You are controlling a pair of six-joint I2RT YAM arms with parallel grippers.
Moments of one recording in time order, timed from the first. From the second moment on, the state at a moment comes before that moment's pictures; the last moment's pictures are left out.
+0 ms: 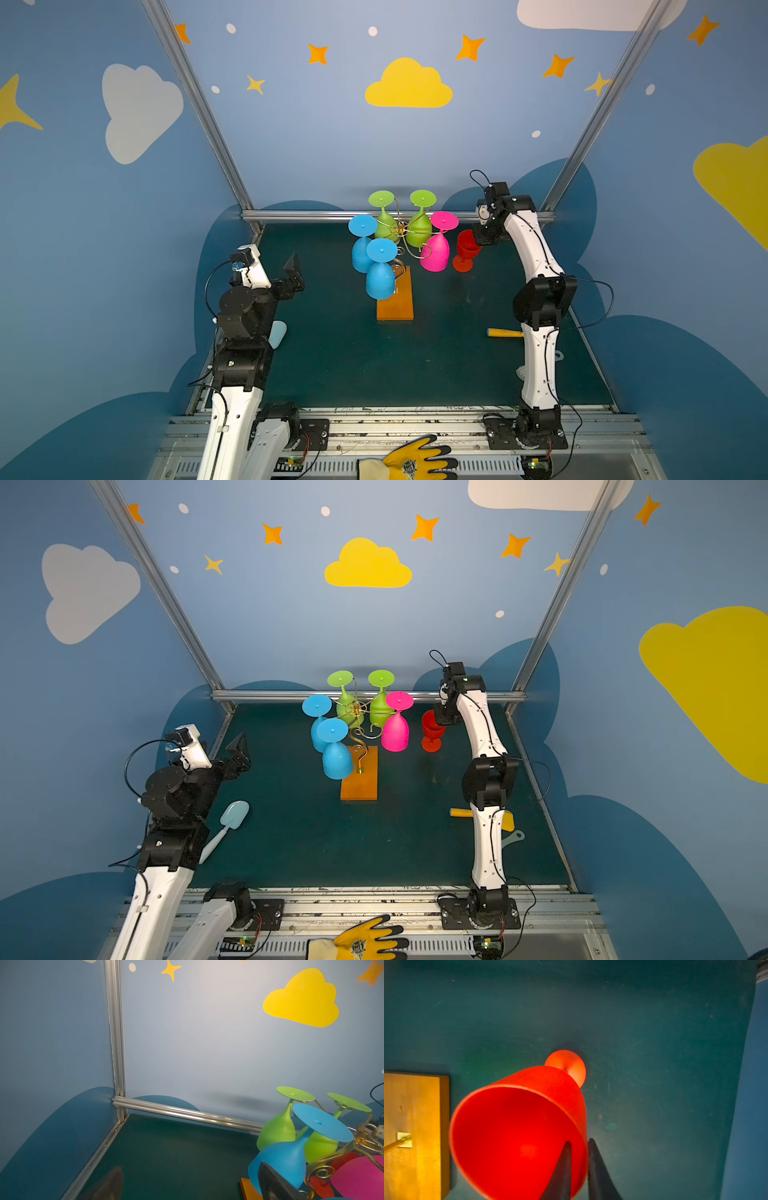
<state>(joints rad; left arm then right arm) 0.04 0.67 0.79 -0.14 -0.02 -0.21 0.16 2.32 2.48 -1.34 0.02 0.01</state>
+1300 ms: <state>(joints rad) 0.05 0.67 0.78 -0.14 -0.03 -0.22 0.02 1.52 1.55 -0.47 -0.78 0.62</state>
